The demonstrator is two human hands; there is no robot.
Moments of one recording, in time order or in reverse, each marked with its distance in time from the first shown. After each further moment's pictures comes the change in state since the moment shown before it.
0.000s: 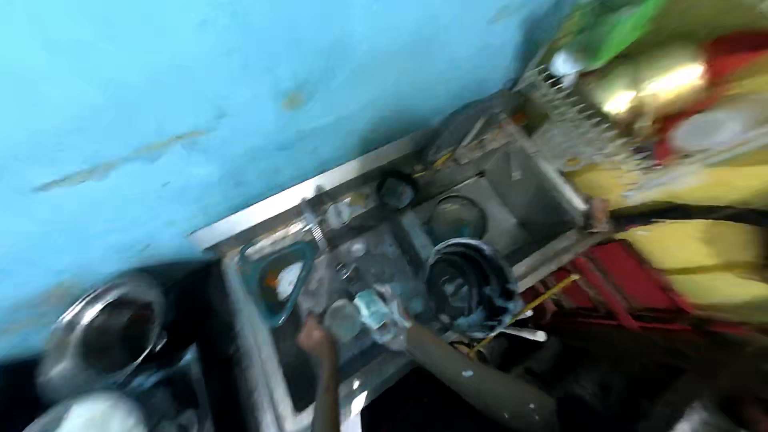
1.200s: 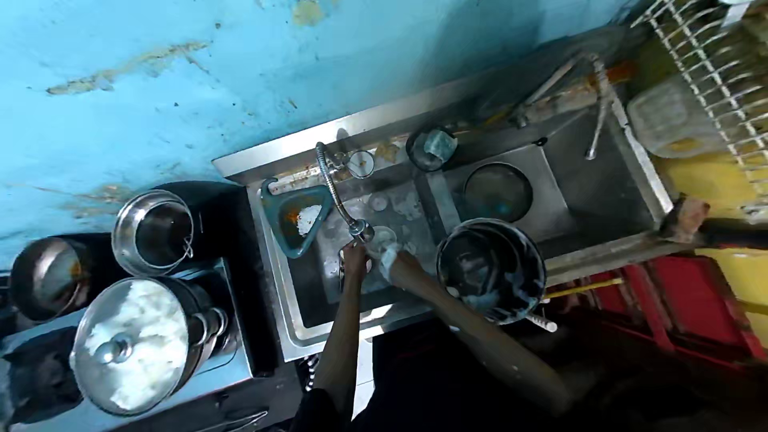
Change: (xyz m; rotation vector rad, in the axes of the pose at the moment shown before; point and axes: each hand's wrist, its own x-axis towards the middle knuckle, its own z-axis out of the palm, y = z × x) left_hand 0.032 -0.024 0.097 -0.355 -0.374 -0.545; right_hand 0.054 -0.036 -0.027 -2.003 -0.162 -0.104
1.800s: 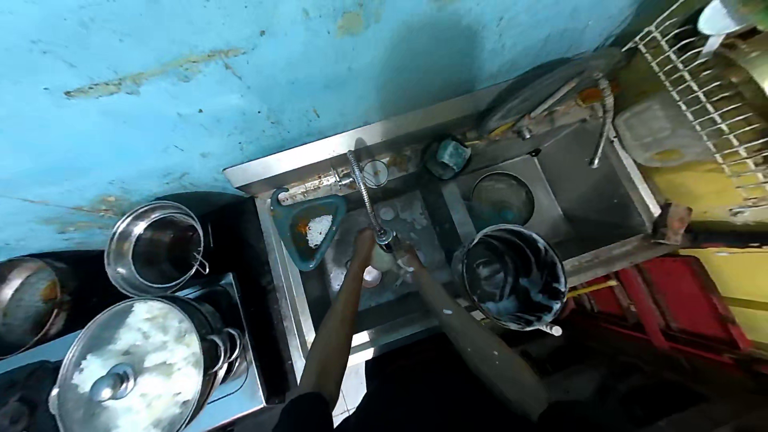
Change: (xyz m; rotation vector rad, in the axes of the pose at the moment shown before) left_hand 0.048 0.052 -0.020 0.335 -0.318 0.110; right_hand 0.086 -0.005 0.047 1.212 0.390 0.289
